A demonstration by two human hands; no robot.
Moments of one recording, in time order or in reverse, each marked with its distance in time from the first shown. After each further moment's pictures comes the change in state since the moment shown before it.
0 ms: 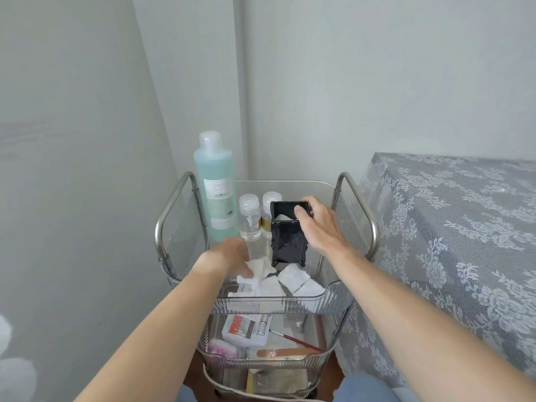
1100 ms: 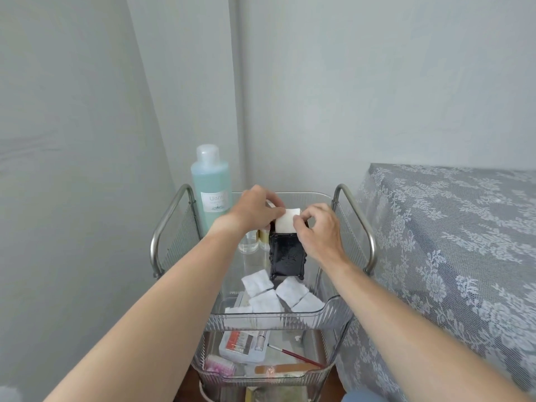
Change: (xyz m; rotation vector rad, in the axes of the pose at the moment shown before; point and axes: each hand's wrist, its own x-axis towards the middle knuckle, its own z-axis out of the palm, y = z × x) left_hand 0.015 0.071 -0.083 -0.502 0.325 0.260; right_hand -0.004 -0.013 -0.008 -0.011 0.211 -0.131
